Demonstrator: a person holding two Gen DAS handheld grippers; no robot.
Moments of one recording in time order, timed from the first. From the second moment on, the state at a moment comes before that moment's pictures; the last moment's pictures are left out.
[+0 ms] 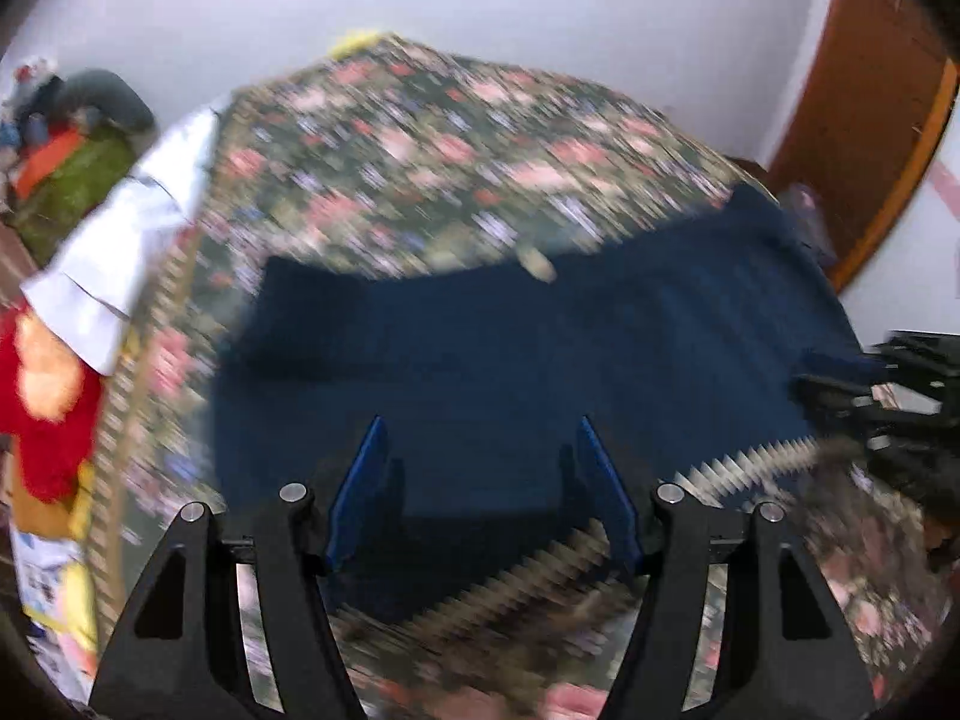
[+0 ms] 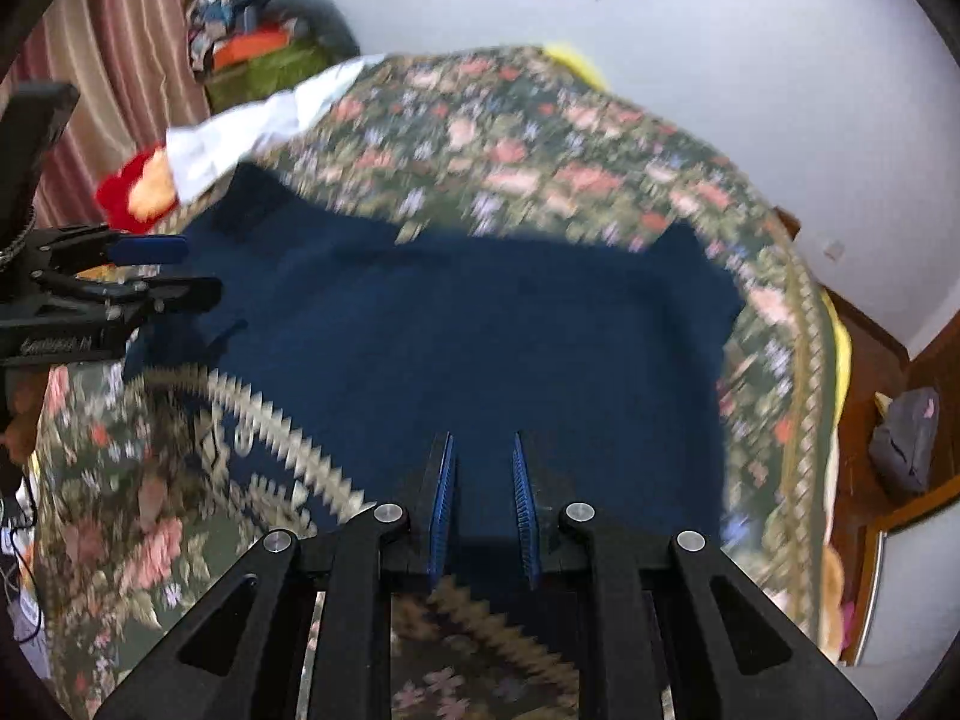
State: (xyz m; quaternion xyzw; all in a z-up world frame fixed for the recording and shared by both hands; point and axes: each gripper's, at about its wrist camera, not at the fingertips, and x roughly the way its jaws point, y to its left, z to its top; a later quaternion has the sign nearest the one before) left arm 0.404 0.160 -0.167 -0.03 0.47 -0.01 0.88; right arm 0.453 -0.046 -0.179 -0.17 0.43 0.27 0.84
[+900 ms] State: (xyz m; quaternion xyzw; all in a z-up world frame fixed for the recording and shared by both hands) left arm 0.352 0.183 -0.206 -0.06 0.45 0.09 0.89; right arm 0.445 -0.078 -0.185 -0.20 0.40 0.18 0.88
